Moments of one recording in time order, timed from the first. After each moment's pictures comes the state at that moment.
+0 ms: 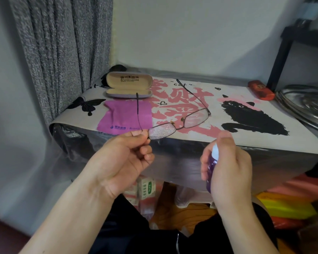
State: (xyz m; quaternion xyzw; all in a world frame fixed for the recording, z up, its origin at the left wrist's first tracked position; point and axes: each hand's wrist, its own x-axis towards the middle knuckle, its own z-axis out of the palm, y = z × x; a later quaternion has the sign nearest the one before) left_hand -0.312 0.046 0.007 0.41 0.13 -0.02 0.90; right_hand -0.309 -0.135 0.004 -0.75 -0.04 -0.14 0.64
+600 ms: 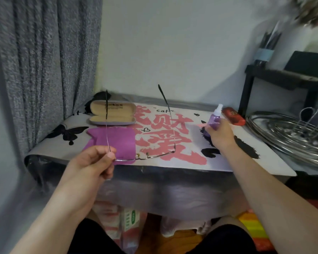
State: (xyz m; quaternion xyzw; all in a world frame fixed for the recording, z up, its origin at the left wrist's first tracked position) left_hand -0.290 0.083 -0.011 0.59 0.07 0.18 0.79; right_hand -0.068 -0.227 0.006 -0.86 0.04 -0.14 0.49
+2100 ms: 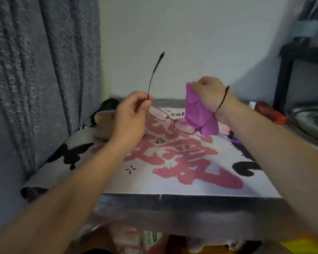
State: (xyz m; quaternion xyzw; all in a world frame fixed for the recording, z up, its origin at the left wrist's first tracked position) left_hand -0.103 0.077 0.041 0.73 -0.06 0.34 0.59; right_hand -0.019 -0.117 0.095 -0.81 -0.13 -0.10 0.56
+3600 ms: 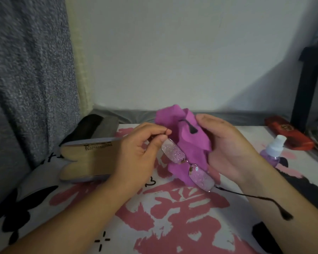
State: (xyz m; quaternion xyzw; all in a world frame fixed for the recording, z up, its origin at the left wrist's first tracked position) left_hand -0.033 0.053 0.020 0.74 -0.20 0.34 0.54; right_hand 0.008 -0.135 0.054 -0.52 -0.17 0.16 0.82
